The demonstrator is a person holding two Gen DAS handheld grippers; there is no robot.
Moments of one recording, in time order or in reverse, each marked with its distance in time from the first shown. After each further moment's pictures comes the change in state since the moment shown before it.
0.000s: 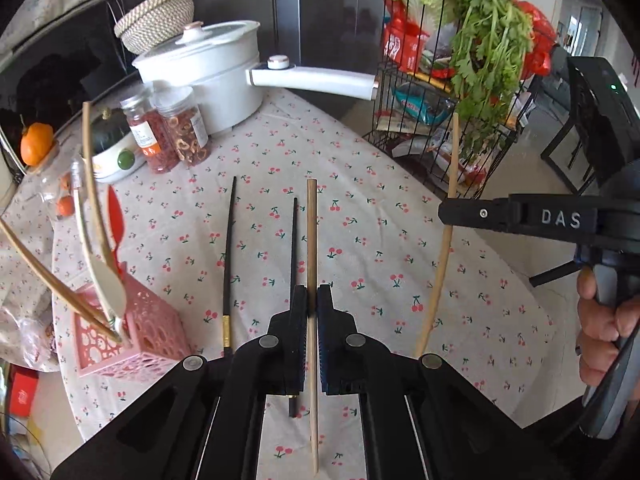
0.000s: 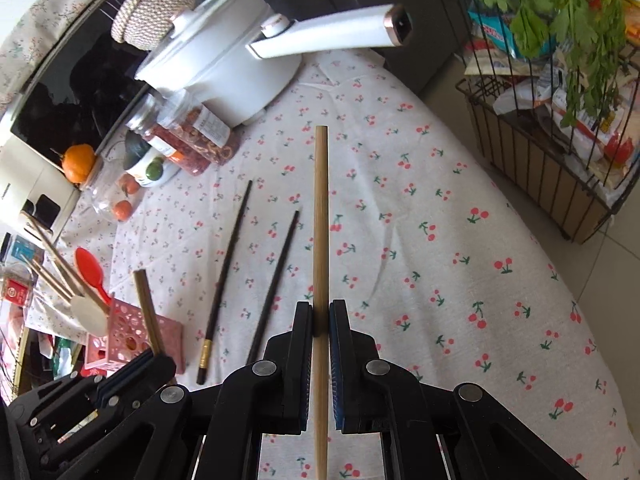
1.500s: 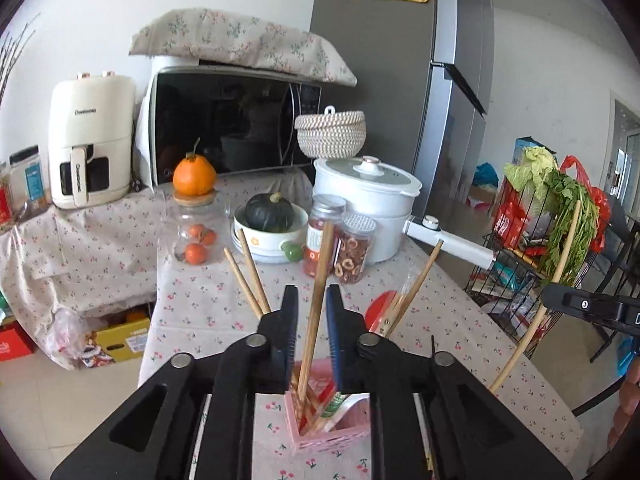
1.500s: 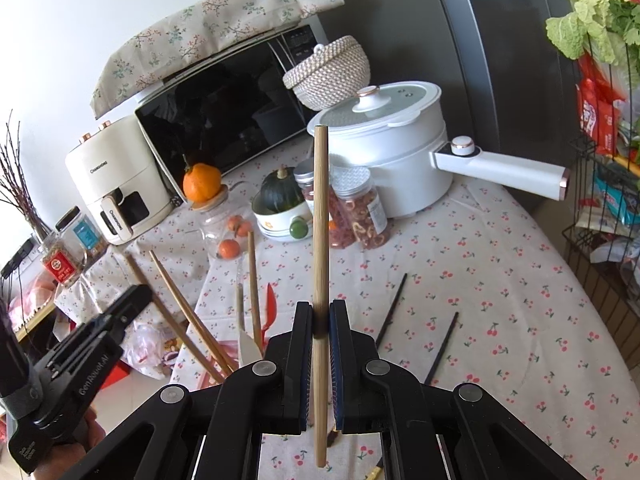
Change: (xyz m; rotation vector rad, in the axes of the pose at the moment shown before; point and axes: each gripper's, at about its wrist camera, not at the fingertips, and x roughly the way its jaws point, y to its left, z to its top) left arm -0.072 0.178 -0.033 -0.335 -0.465 0.157; right arm -0.028 0.153 -0.029 -0.302 -0.292 0.111
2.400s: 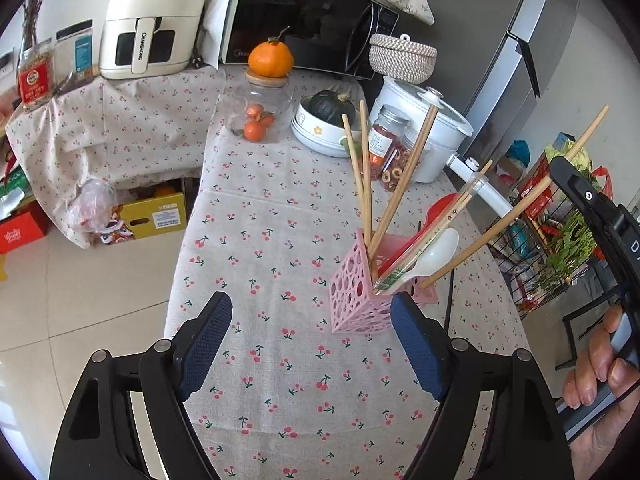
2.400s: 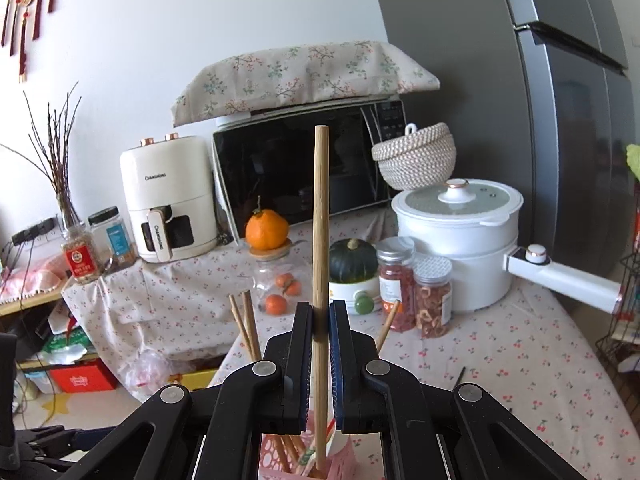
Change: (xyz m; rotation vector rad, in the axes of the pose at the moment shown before) left arm -0.036 0.066 -0.045 -0.214 0.307 0.045; right arm 0.017 0.096 -0.007 -0.257 -0.225 0.031
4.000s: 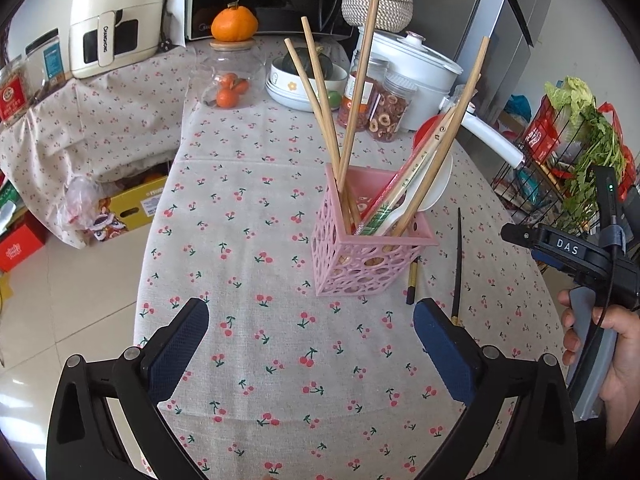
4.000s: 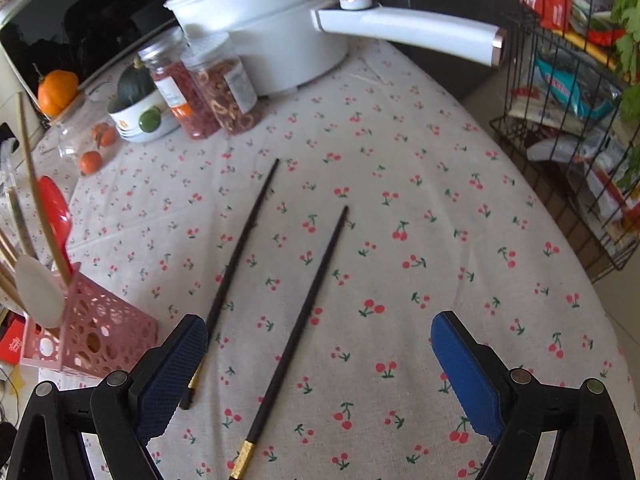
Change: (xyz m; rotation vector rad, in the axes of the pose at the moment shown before) left arm 0.038 -0.039 -0.035 0.116 0.088 0.045; right arm 0.058 -0.163 -0.096 0.303 0.588 -0.293
